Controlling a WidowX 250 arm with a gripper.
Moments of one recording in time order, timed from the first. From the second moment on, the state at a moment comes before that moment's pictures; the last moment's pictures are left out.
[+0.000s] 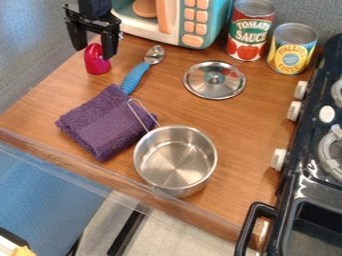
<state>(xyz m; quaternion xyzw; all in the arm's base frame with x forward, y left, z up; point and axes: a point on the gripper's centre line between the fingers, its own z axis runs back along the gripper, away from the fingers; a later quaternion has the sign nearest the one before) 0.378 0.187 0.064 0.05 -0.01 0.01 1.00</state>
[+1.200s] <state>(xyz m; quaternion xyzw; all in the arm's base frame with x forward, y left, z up) 0.365 0.187 0.081 0.06 -0.03 0.02 1.00</state>
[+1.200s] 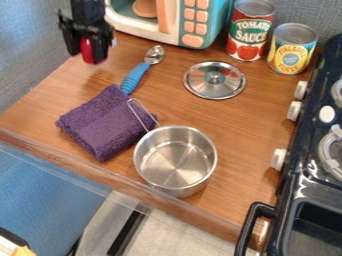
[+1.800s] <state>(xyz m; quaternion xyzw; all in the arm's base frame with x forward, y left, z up) 0.308 0.062 0.139 0.03 -0.10 -0.06 0.99</state>
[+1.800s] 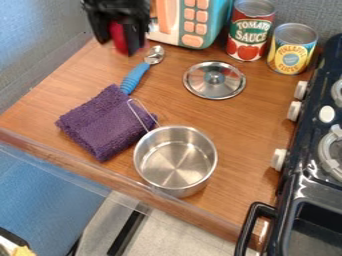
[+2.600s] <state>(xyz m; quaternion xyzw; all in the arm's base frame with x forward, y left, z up) 0.257 -0.057 0.072 0.00 -0.03 -0.18 0.98</state>
